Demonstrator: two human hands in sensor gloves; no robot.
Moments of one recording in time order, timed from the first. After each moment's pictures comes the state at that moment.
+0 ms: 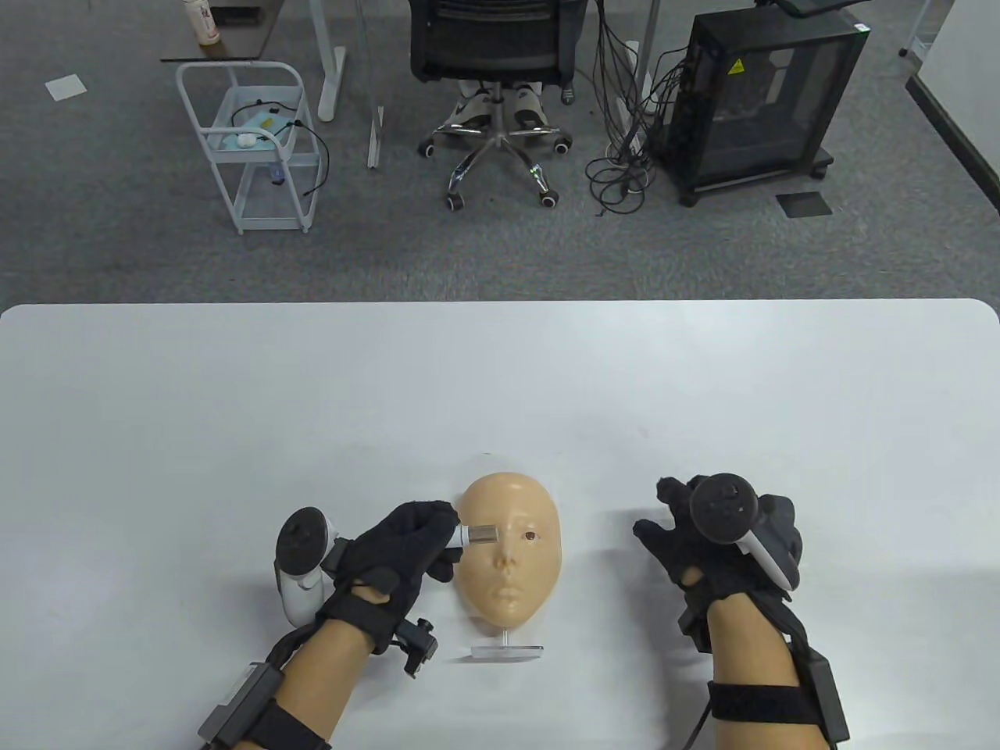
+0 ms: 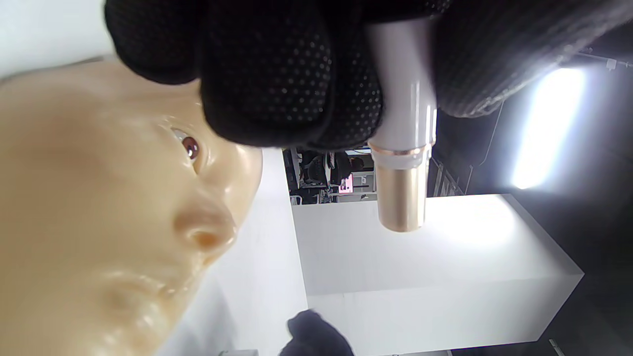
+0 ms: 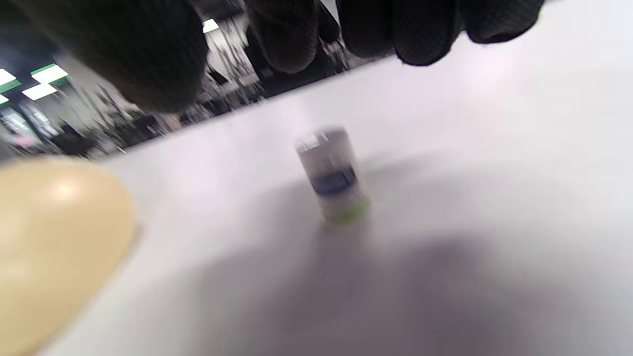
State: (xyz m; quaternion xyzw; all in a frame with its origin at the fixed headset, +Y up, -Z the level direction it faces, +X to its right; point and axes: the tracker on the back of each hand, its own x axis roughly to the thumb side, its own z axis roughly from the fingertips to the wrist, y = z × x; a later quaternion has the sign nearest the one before) left_hand -0.190 -0.744 -0.294 -0.08 -0.12 0.69 0.71; right_hand 0.214 -0.720 -0.316 -0.06 0.08 0.98 0.18
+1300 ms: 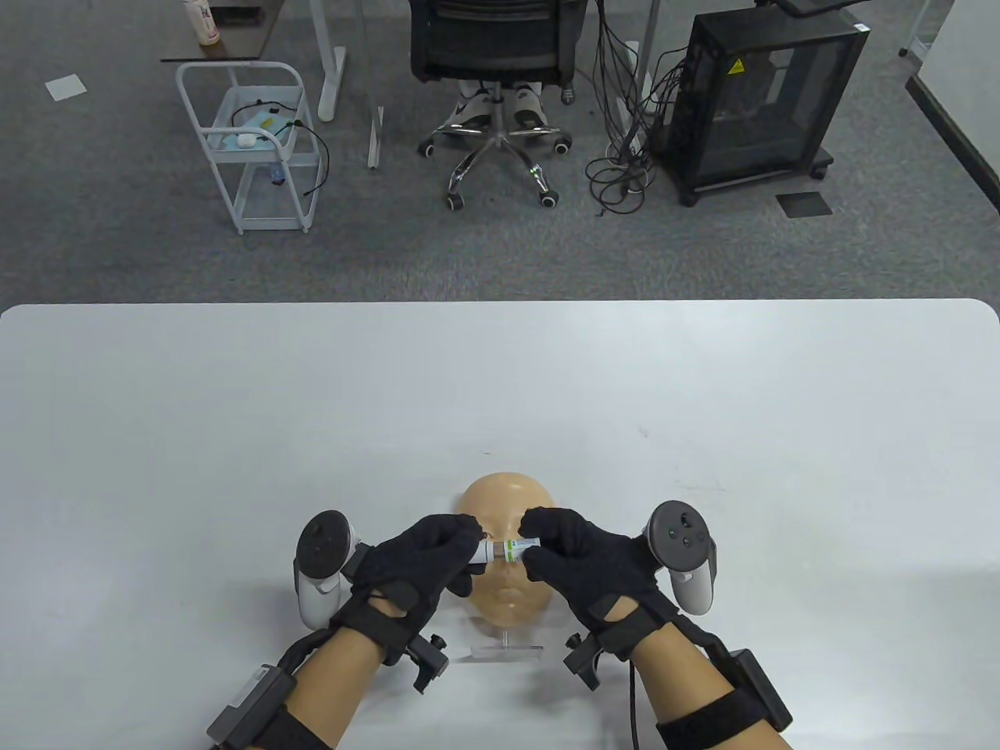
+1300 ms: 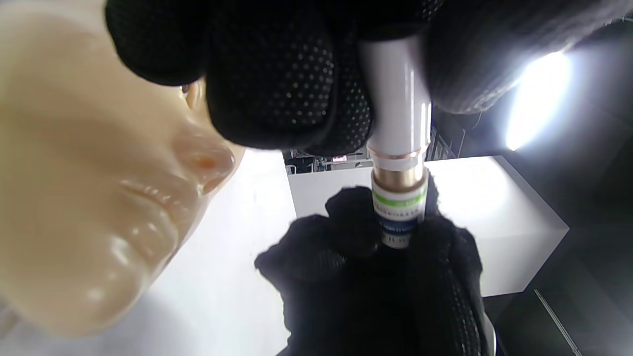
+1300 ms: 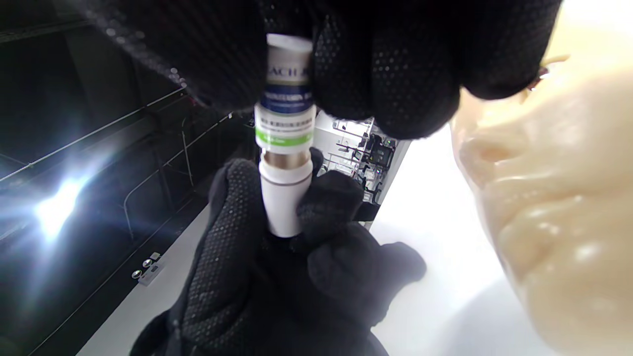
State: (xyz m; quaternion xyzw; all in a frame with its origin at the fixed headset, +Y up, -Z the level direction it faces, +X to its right) left_hand -0.167 -0.741 -0.287 -0.11 -0.18 0.68 0.71; right_hand 0.114 -0.723 -0.287 0.18 0.07 0.75 0.63
